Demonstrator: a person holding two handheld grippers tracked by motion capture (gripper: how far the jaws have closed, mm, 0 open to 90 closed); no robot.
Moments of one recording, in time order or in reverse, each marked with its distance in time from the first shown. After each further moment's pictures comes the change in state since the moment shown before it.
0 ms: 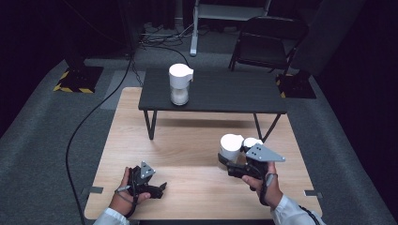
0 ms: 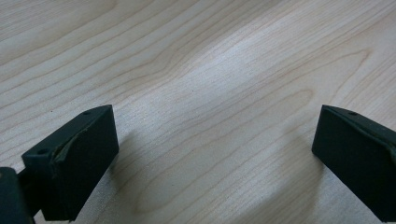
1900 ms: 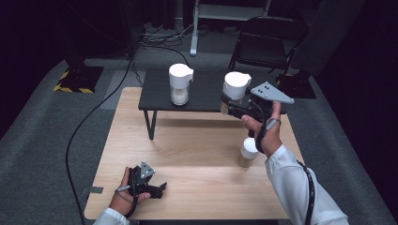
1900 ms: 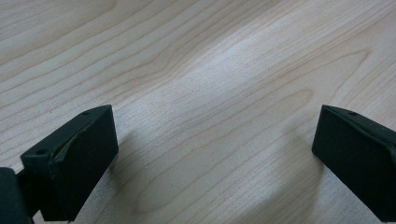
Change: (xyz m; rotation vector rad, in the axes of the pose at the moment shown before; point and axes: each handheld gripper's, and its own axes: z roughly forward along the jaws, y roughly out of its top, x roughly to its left) left arm 0.001 0.000 0.000 0.000 -0.003 0.001; right arm -0.024 0.117 0.039 -0.164 -0.162 -0.007
